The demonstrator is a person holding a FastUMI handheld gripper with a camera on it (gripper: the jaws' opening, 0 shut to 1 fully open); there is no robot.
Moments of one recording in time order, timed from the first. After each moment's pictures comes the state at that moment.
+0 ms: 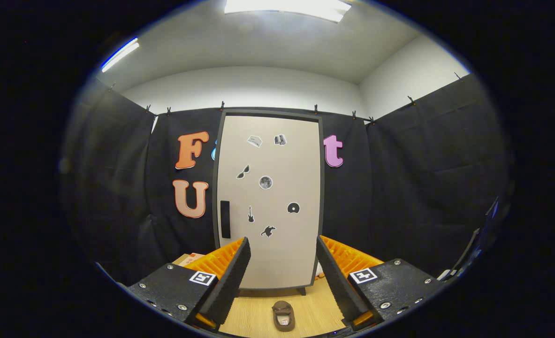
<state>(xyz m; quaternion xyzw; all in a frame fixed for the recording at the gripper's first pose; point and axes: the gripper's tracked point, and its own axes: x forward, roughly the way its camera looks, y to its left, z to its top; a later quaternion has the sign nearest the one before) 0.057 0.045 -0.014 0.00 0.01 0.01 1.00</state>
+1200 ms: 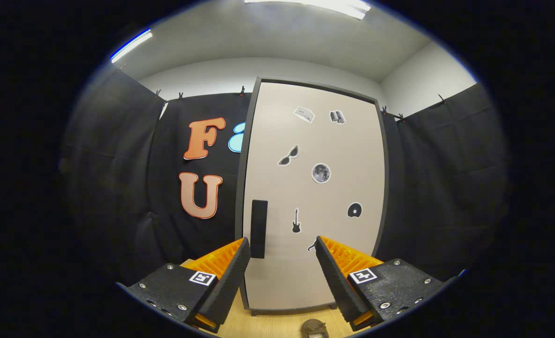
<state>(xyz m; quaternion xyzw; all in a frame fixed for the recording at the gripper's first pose) 0.217 0.180 -0.058 -0.02 0.01 0.05 1.00</state>
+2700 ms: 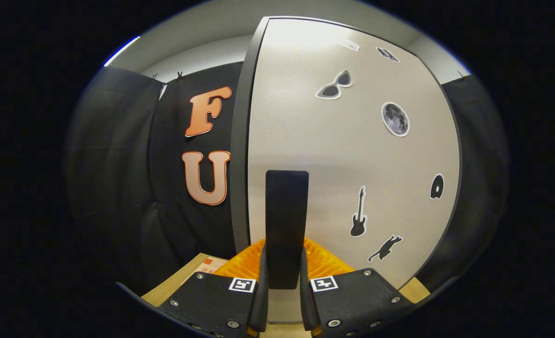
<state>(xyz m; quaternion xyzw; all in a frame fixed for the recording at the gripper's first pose) 0.345 0.241 -0.119 0.01 0.09 0.10 0.99</state>
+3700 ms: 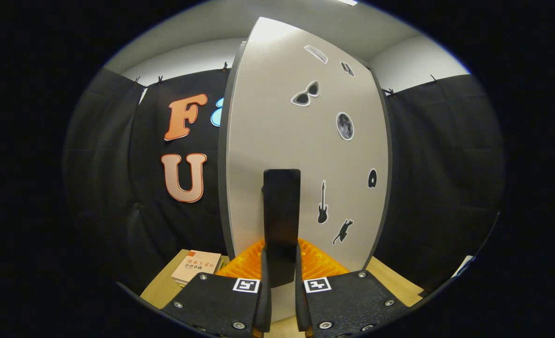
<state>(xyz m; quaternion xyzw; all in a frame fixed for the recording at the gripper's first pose) 0.257 0.188 -0.106 0.00 0.08 -0.01 1.00</state>
